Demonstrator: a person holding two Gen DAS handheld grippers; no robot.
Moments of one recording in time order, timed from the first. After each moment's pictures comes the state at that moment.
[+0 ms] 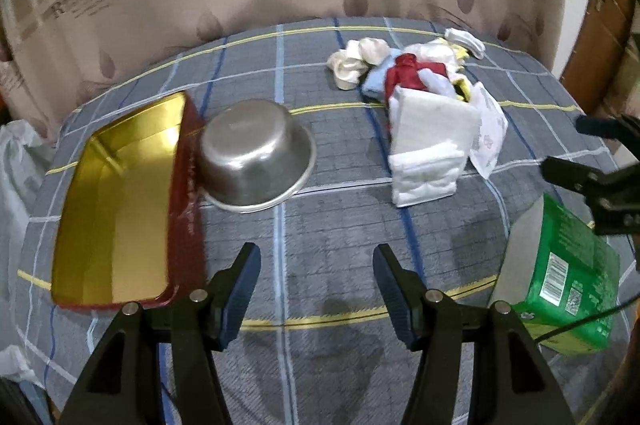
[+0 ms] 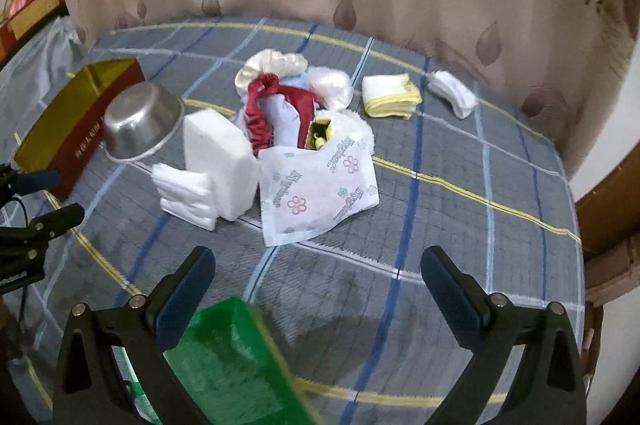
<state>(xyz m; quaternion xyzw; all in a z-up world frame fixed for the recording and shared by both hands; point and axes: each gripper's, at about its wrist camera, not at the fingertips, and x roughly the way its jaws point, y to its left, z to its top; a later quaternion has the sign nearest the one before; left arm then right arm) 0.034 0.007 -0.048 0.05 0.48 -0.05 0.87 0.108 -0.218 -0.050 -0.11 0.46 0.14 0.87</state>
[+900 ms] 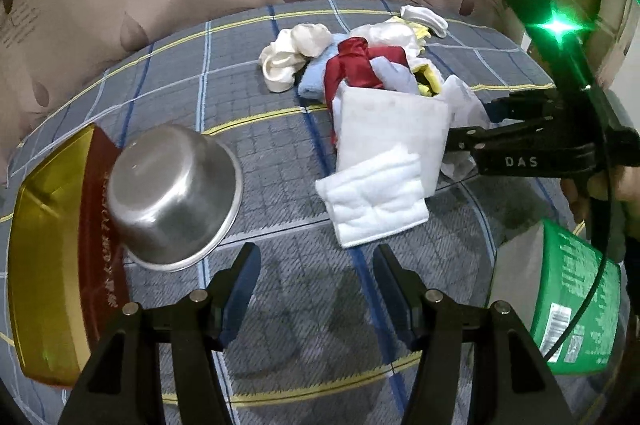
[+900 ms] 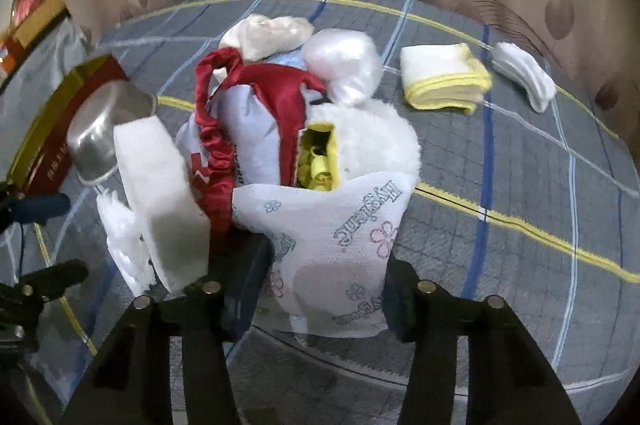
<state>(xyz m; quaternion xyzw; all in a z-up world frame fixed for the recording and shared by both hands) 0.087 -0.030 -0.074 0.07 0.50 -0.13 0.85 0.188 -0.215 -0.113 -0.07 0.50 0.21 0.84</state>
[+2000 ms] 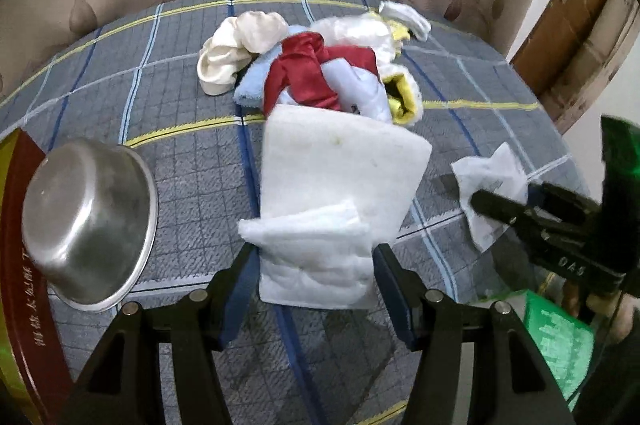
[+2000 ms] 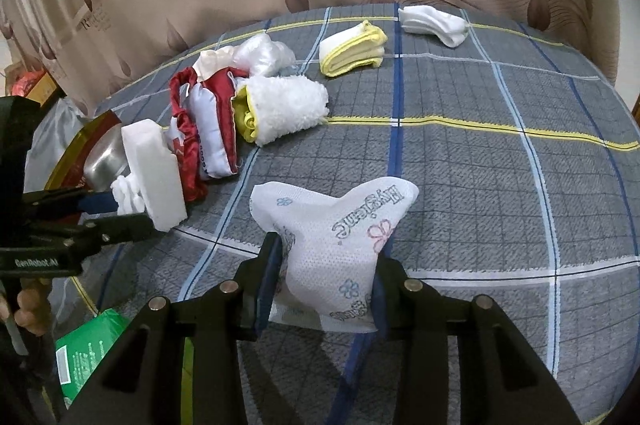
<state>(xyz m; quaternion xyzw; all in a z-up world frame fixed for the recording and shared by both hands) 0.126 -0.055 -0.092 -0.01 0.52 -0.18 0.84 0.134 -0.289 -0.123 0.06 0.45 0.17 0.87</state>
